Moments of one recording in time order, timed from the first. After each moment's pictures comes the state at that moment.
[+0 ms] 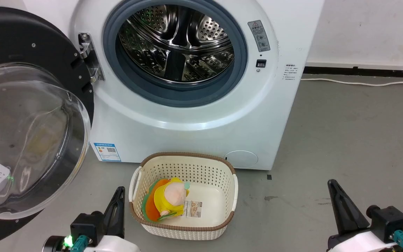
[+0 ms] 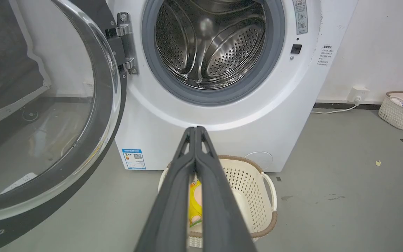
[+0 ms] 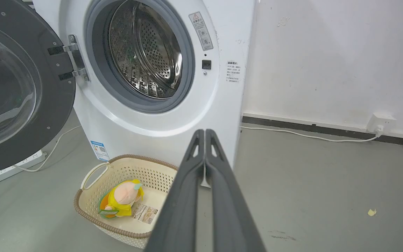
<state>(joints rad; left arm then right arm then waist) 0.04 0.07 -0.05 0.09 -0.10 -0.02 -0.14 0.05 -0.05 -0.02 0.02 0.06 0.13 -0.14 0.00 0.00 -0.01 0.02</state>
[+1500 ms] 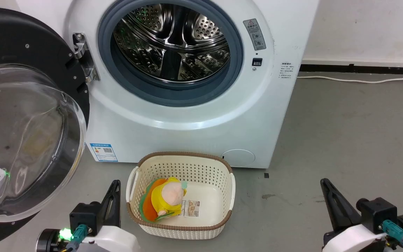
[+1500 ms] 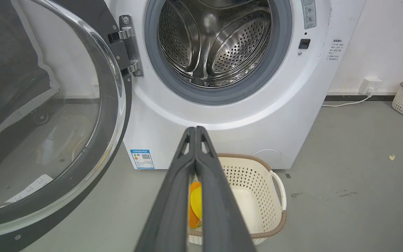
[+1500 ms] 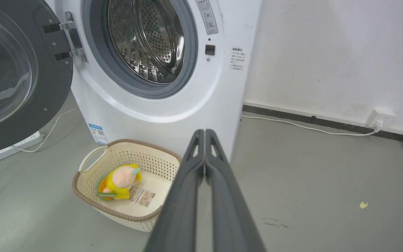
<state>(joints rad) 0.02 0.05 -0.02 0.03 -0.04 -0.01 -0.05 0.03 -0.05 -0.01 0.01 0.02 0.13 -0.05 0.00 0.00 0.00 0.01</state>
